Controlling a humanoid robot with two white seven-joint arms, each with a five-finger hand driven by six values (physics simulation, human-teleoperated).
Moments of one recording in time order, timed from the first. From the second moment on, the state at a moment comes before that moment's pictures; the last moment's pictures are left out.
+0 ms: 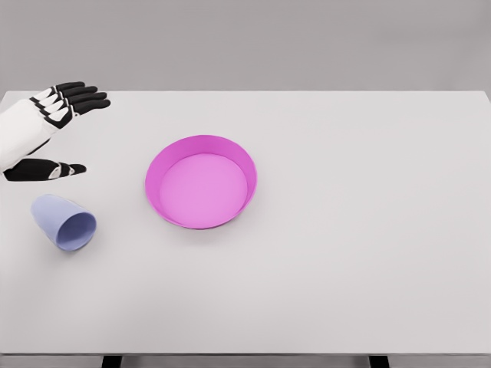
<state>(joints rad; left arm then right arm) -0.13 1.04 -0.22 -1.75 -0.23 -0.61 0.05 0.05 0.00 -0.01 0.02 -0.07 0.01 0.09</state>
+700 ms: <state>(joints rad) -0.10 1.12 -0.22 -1.76 -0.31 -0.61 0.03 0.05 0.00 -0.01 0.02 -0.07 0.01 0.09</state>
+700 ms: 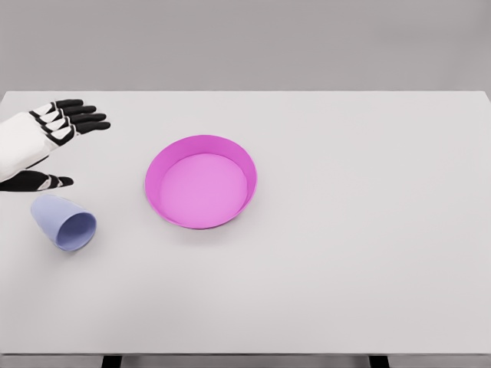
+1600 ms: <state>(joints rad) -0.02 1.44 -0.35 -1.79 -0.05 -0.61 -0.09 0.05 0.00 -0.01 0.02 -0.07 0.01 0.09</state>
